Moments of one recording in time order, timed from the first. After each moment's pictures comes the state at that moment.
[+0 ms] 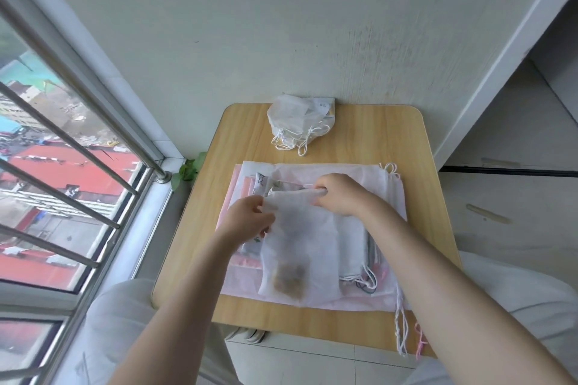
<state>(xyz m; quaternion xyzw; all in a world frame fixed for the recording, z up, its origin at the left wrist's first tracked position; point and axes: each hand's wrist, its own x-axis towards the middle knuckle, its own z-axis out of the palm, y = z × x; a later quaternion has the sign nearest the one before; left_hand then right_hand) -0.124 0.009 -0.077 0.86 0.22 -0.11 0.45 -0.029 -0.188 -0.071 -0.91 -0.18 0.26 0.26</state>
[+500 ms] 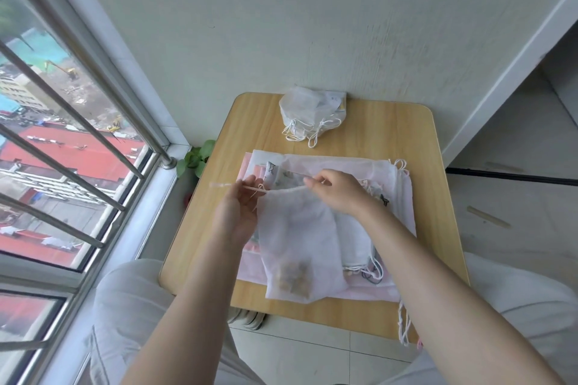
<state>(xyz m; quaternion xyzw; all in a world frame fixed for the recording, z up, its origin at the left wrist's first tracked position) -0.129 0.024 -0.097 0.31 0.34 0.06 0.89 -0.050 -0.173 -0.080 -0.89 -0.11 0.23 0.39</state>
